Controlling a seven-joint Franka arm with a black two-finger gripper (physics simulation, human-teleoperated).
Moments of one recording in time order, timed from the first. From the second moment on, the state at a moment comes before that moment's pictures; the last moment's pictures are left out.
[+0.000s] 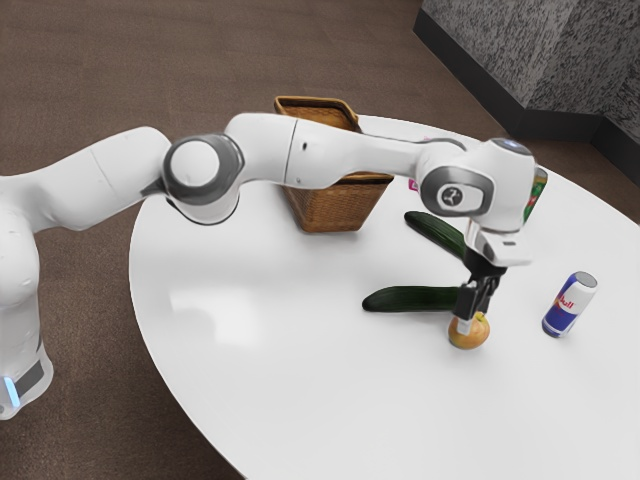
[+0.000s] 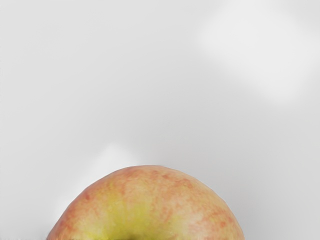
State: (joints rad) arm 0.23 1.09 -1.03 -0.73 0.66 1.69 0.53
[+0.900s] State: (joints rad) arm 0.33 0.67 -0.80 -1.06 0.51 1.72 0.48
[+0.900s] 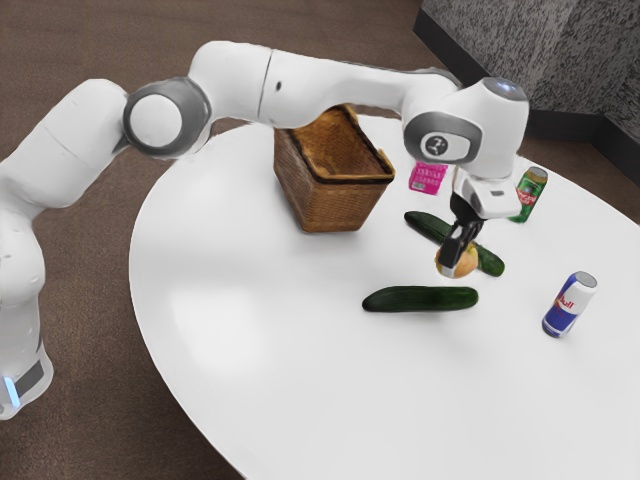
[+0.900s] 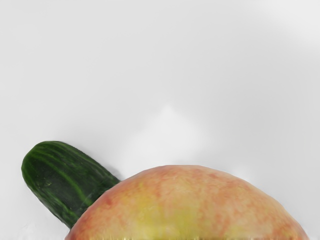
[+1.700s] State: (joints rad) arm 0.68 0.35 -0.46 -1.29 0.22 1.65 0.64
